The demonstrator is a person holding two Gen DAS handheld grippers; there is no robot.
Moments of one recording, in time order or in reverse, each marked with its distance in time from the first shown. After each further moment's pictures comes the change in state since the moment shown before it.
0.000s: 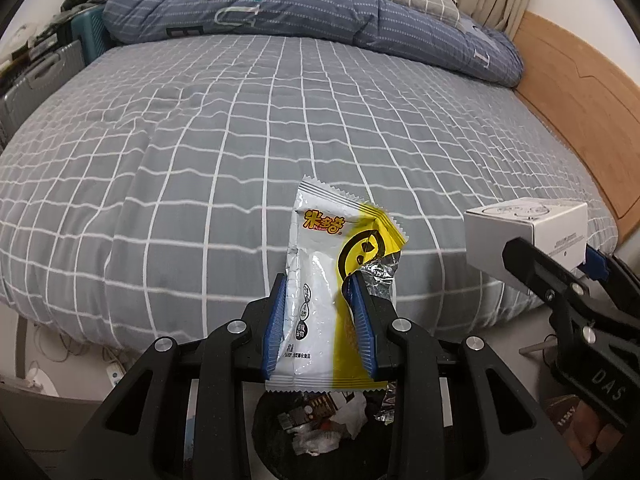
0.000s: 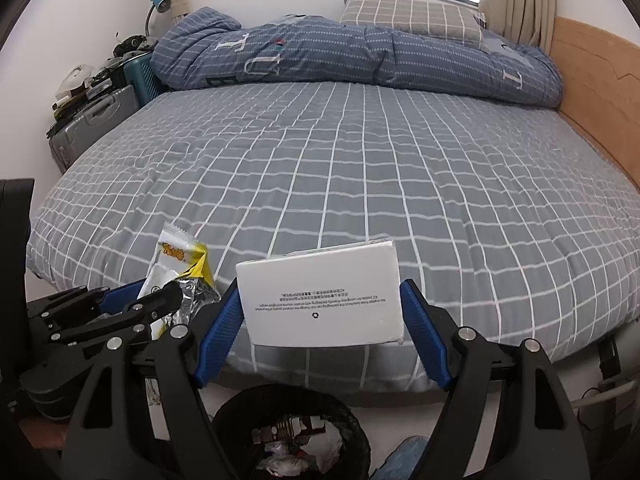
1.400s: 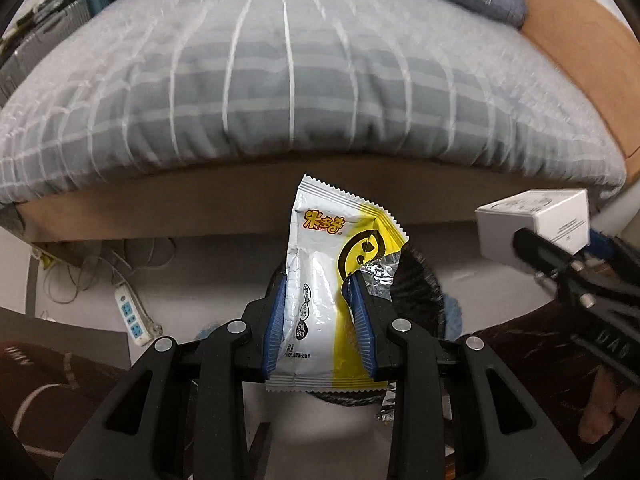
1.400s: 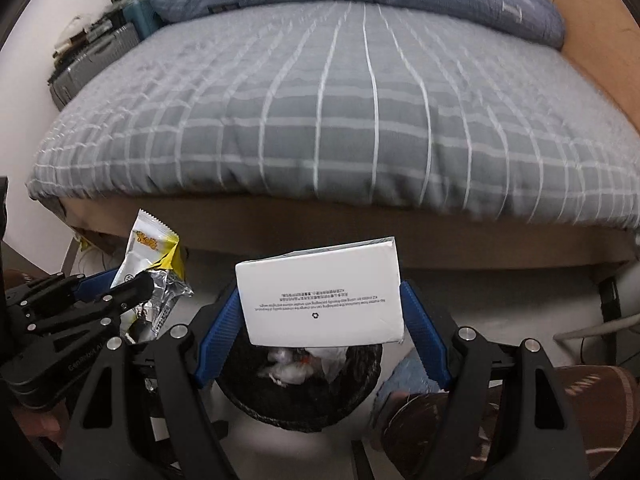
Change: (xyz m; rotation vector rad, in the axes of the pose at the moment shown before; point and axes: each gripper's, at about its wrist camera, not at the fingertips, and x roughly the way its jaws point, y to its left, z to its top) left arm -0.002 0.009 -0.150 0.030 0.224 0.053; right arm -0.001 0.004 -0.133 0.013 0.273 -0.003
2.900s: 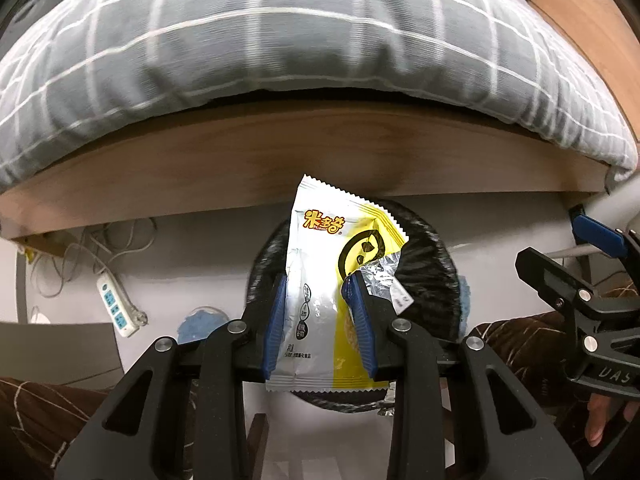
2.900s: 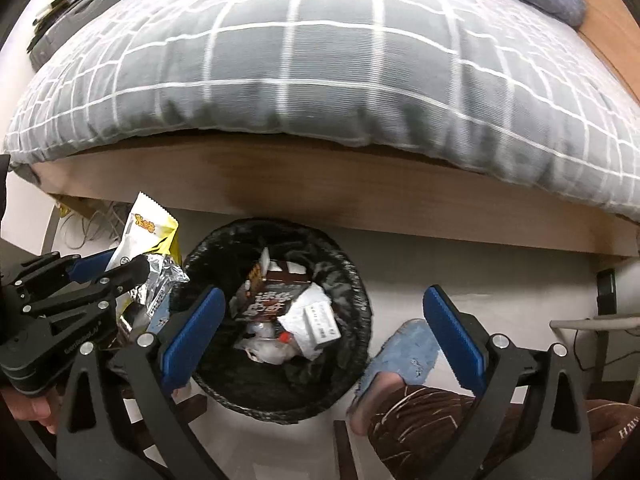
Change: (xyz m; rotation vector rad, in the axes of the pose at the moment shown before) left arm 0.062 -0.013 0.016 0.016 0.106 -0.032; right arm 0.055 -0.019 0.002 -0.019 0.128 -0.045
